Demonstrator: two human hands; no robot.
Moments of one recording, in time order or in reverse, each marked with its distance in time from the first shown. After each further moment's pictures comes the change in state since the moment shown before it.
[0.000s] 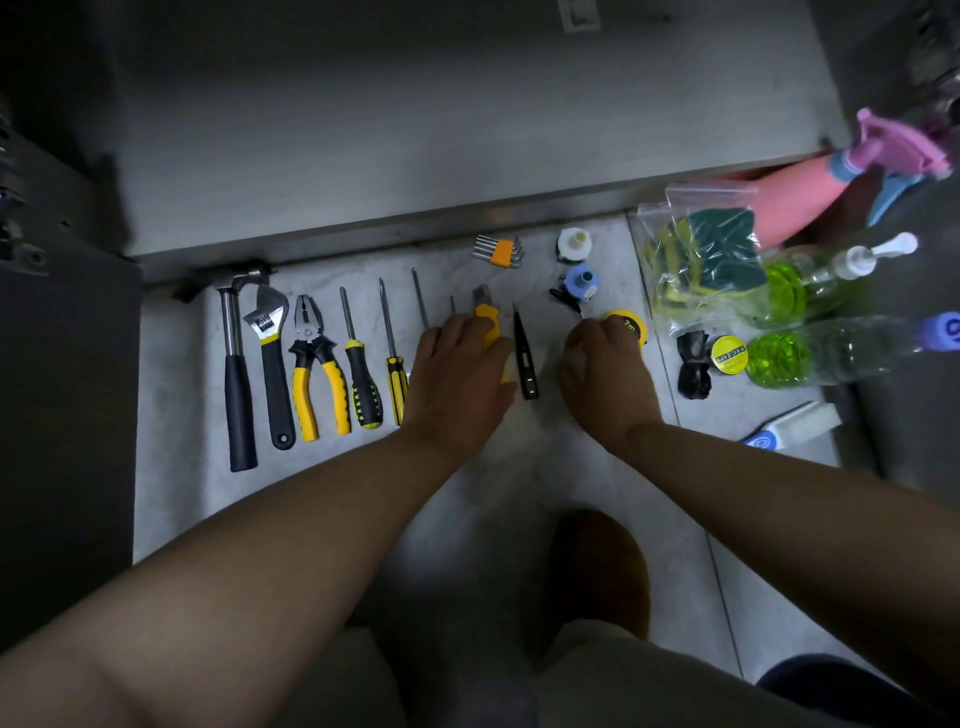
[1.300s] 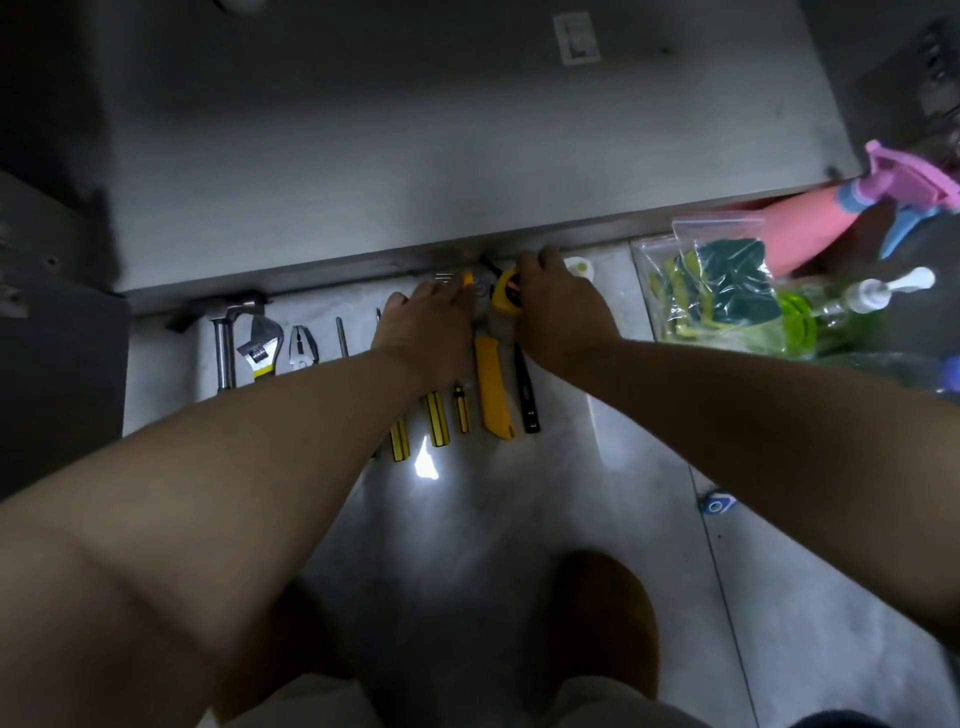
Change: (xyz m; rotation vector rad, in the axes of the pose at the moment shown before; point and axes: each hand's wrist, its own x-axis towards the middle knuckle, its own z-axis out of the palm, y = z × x) left_hand 0.083 -0.049 -0.027 0.133 -0.325 -0.058; right_hand 0.096 -0.059 -0.018 -0.297 -0.104 -0.160
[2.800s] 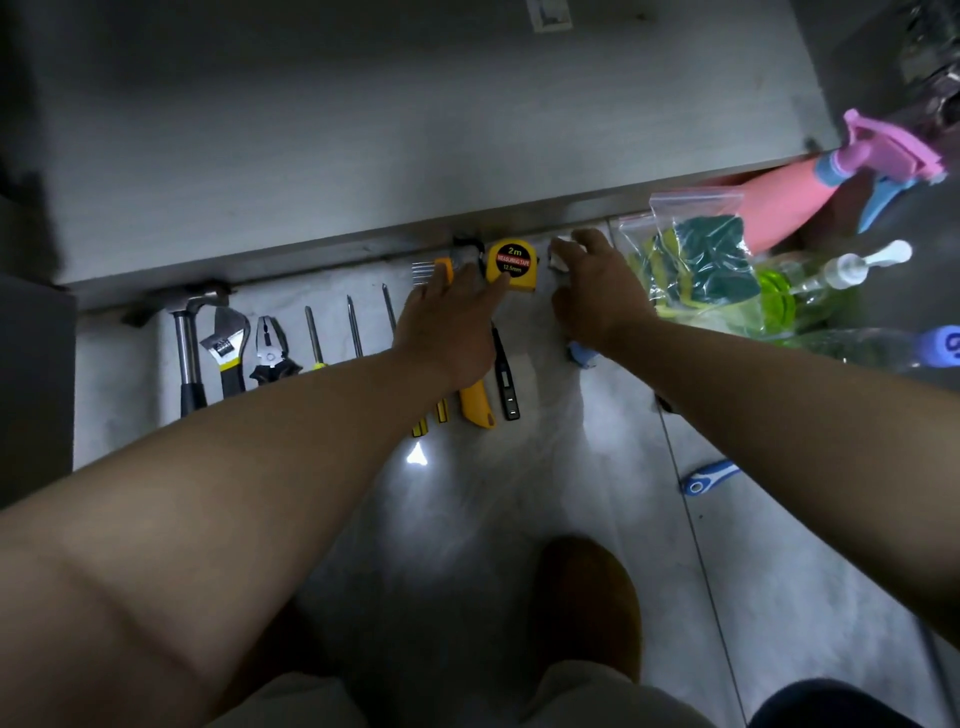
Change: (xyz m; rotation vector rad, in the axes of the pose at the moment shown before) left_hand 0.011 0.040 0.017 -0.160 0.071 0.071; right_hand 0.003 0.071 0.006 0.189 -0.031 0.116
